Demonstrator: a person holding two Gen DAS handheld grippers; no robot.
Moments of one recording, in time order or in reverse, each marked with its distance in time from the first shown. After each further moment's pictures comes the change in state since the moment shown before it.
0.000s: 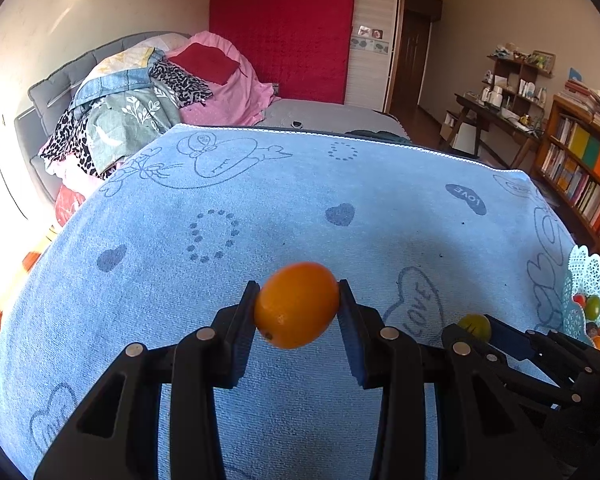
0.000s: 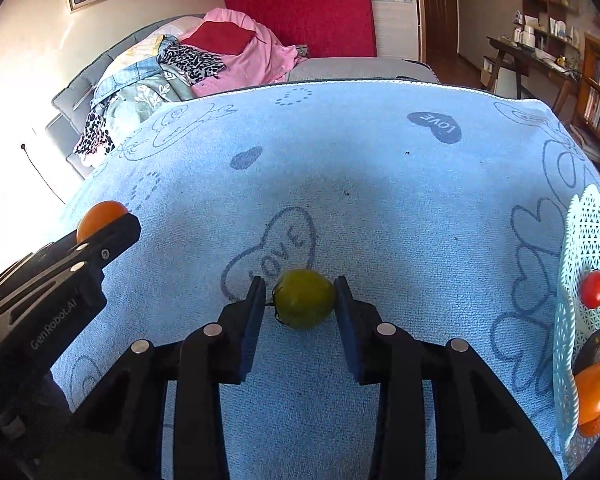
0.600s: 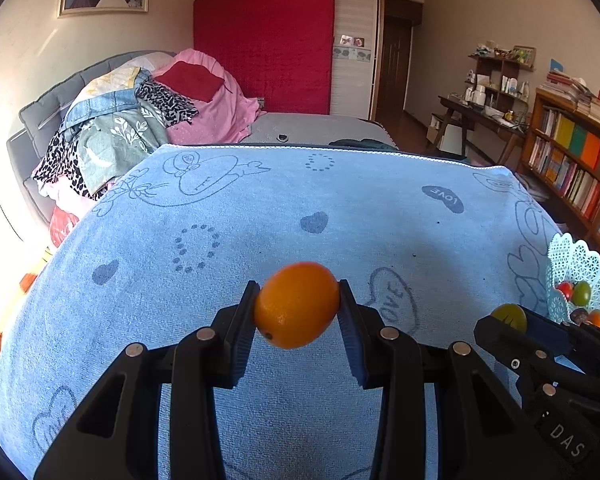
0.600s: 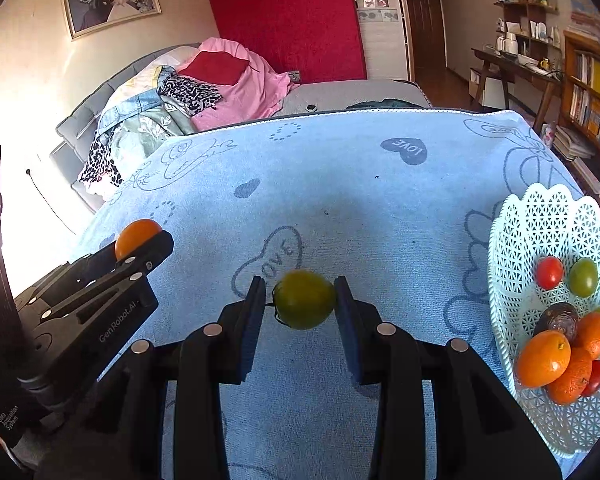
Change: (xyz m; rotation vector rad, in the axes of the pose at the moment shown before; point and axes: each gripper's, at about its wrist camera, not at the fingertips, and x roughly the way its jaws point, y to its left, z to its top) left arm -0.015 -0.021 -0.005 0.062 -0.048 -0.026; right arm -0.054 -0.011 -0.009 0.048 -0.096 -0.001
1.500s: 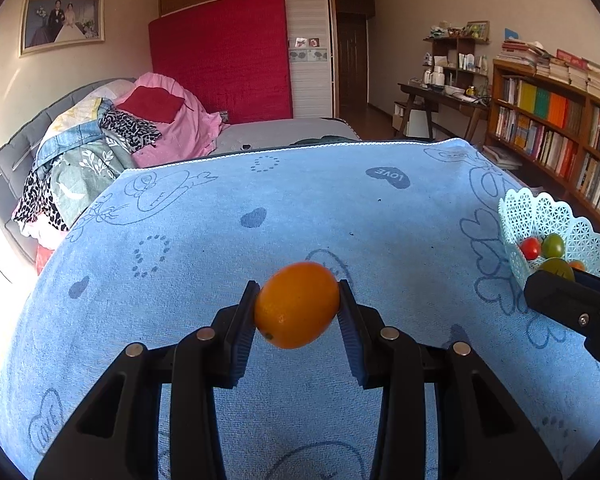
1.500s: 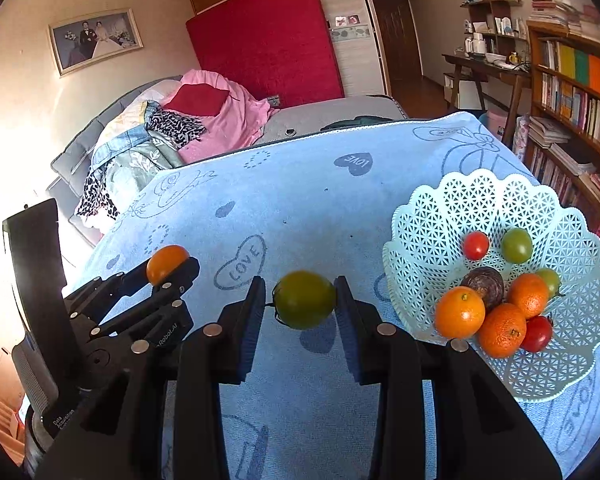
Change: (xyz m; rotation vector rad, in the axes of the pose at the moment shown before) left arm -0.011 -0.050 -0.020 0.147 -0.021 -0.071; right arm -0.072 -0.039 -0.020 0.096 -0.100 -0.031
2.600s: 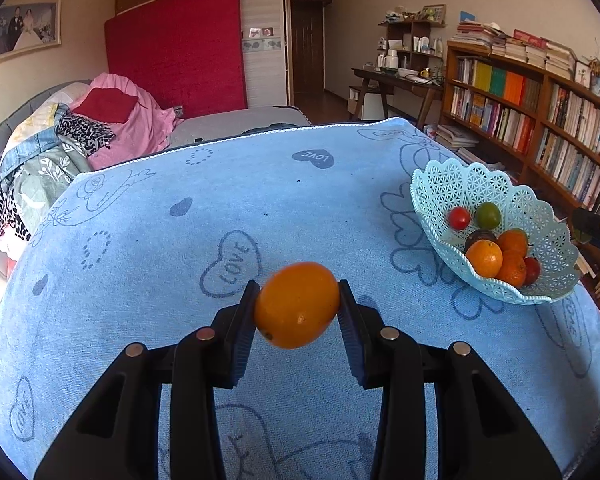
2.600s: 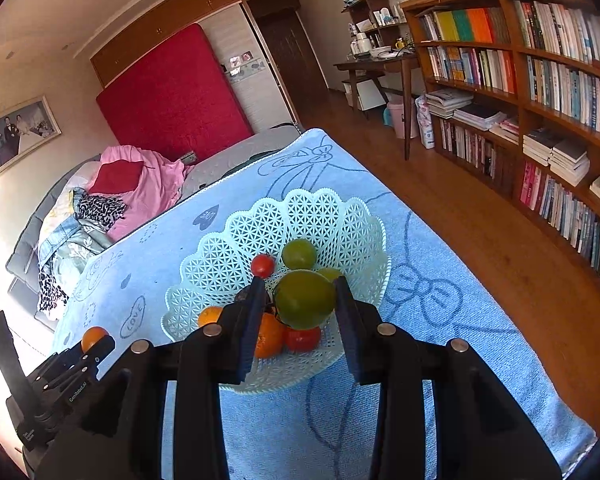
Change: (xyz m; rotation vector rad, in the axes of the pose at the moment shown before) left arm -0.019 -0.052 -0.005 0.075 0.046 -0.143; right arm -0.084 -0.161 -0.016 0.299 -0.124 -0.190
